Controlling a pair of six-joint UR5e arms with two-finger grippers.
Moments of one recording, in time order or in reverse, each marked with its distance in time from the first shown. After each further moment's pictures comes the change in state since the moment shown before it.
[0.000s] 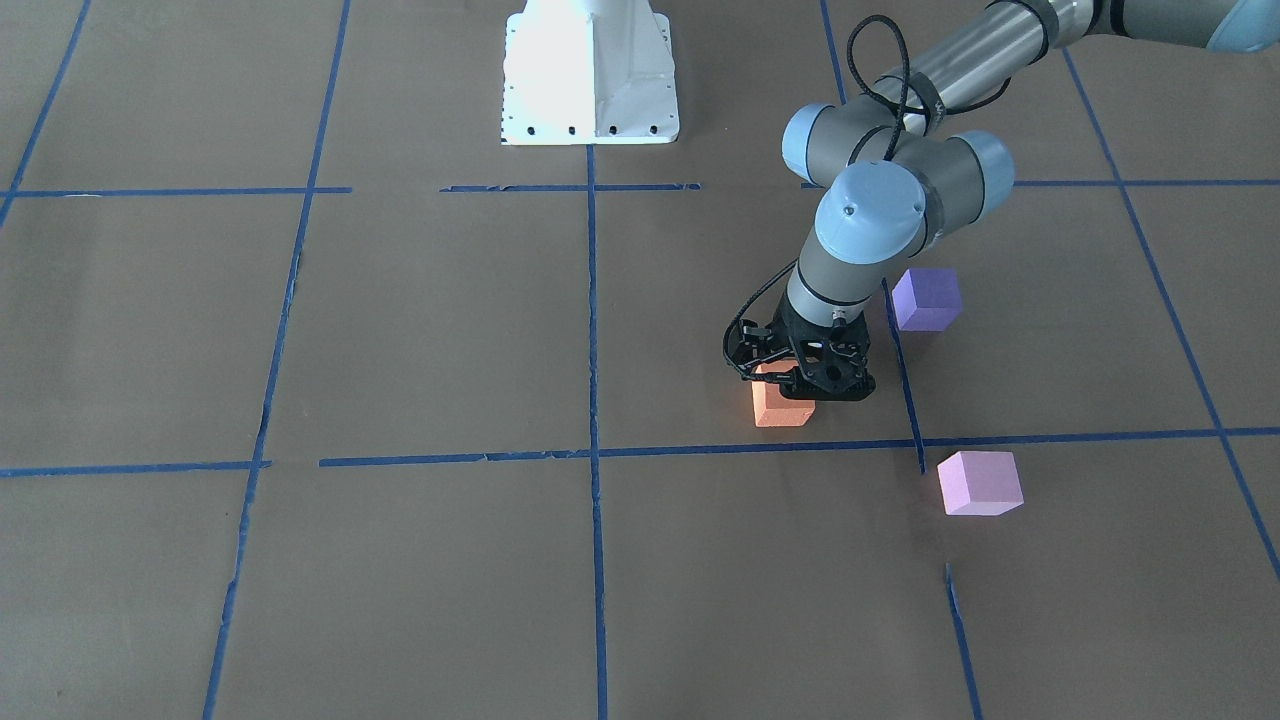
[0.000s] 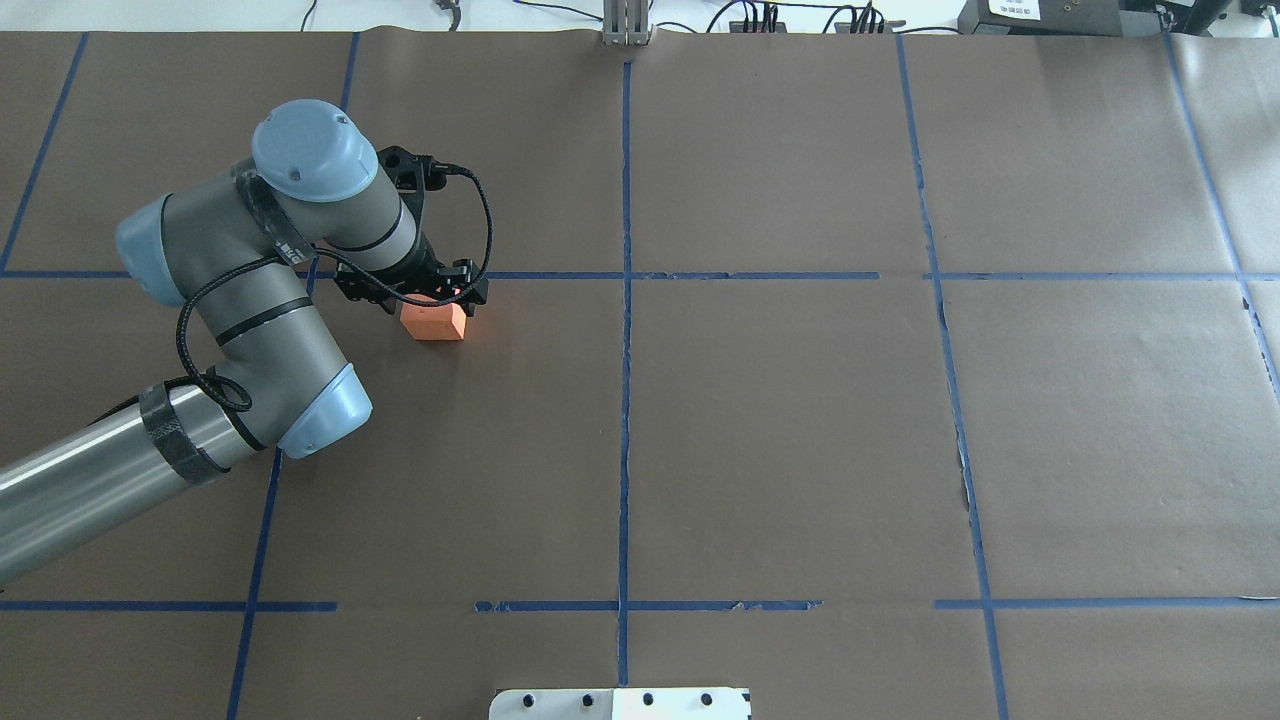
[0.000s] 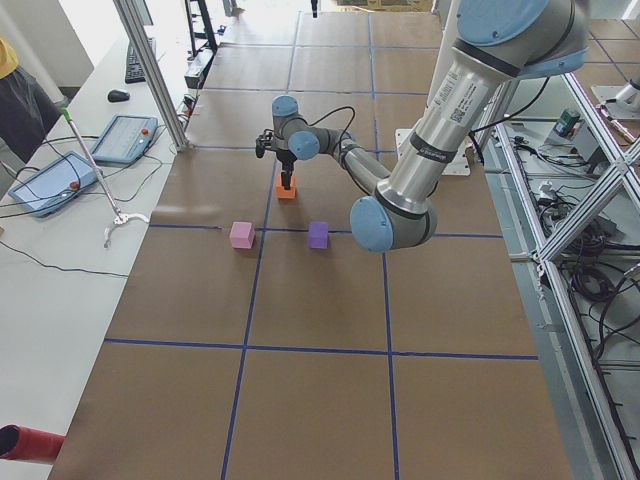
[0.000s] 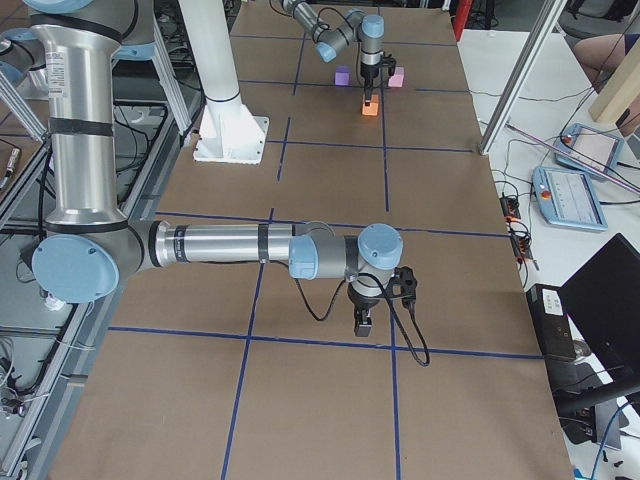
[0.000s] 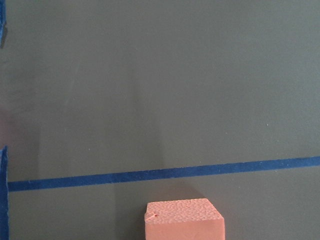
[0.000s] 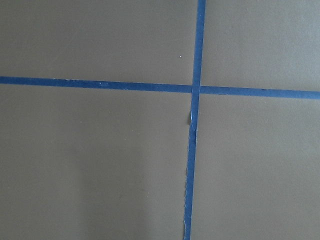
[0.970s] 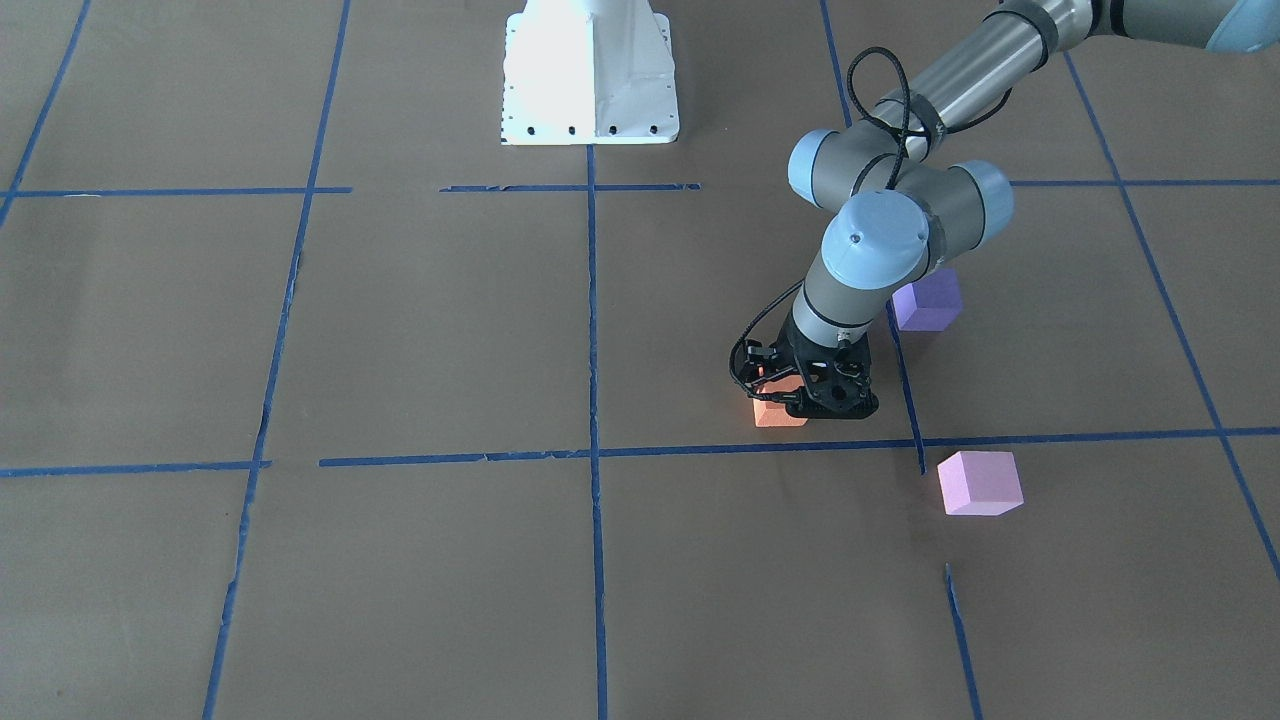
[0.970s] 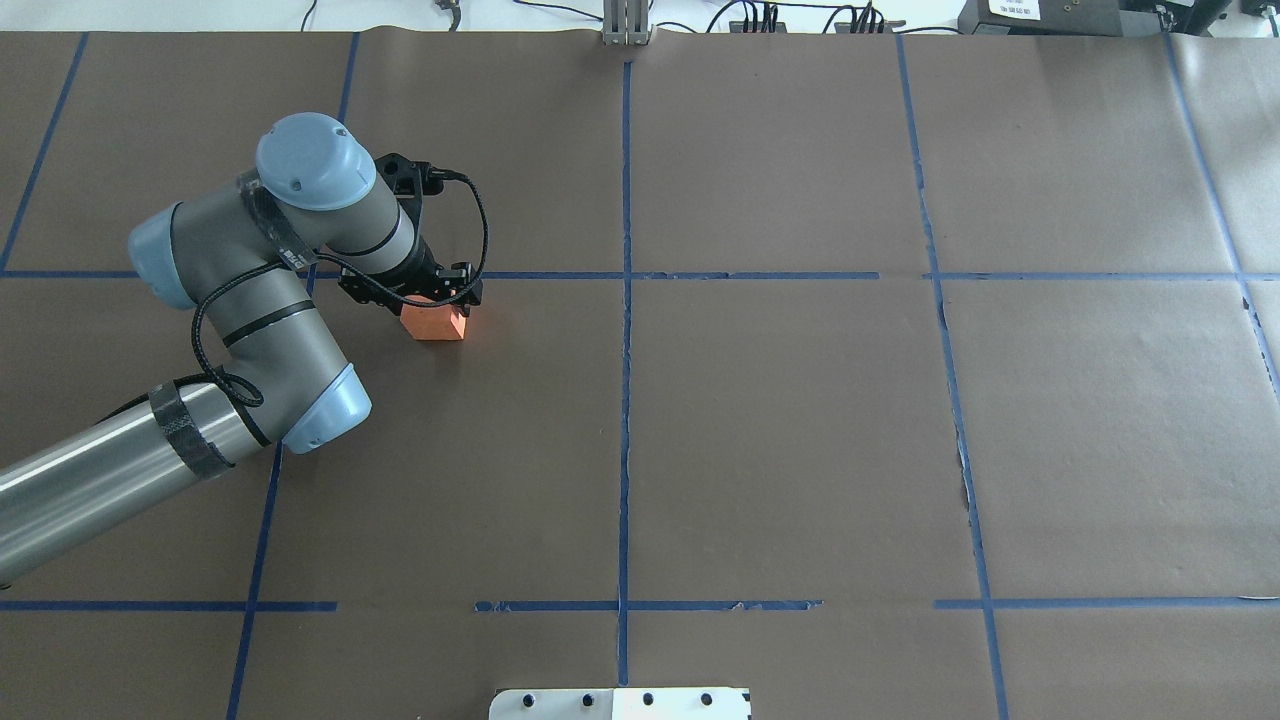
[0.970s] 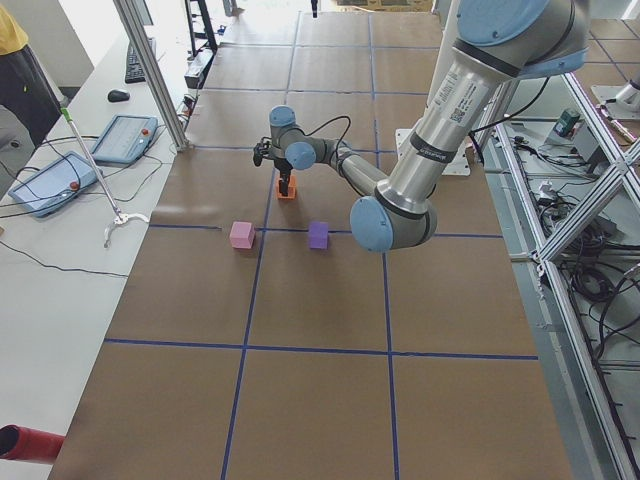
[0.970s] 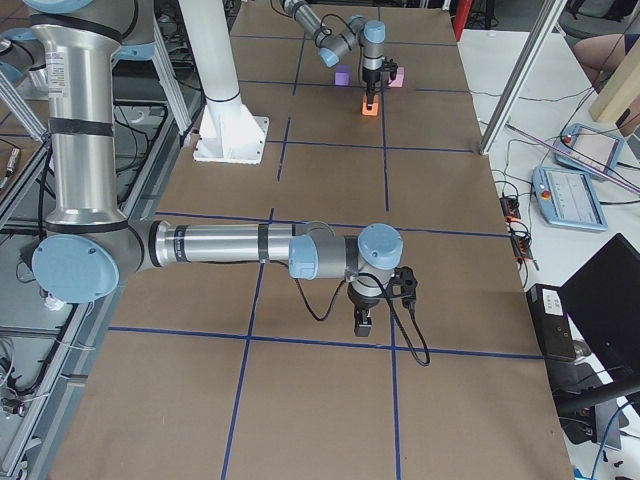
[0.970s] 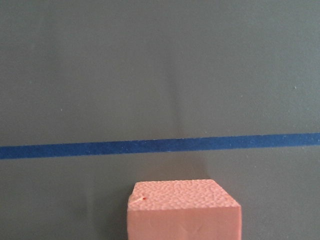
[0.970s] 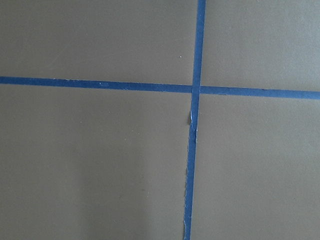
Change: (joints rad) left arm 0.000 -0.001 0.078 -0.097 0.000 -0.014; right arm 0.000 0.000 0.000 0.000 0.000 0.000
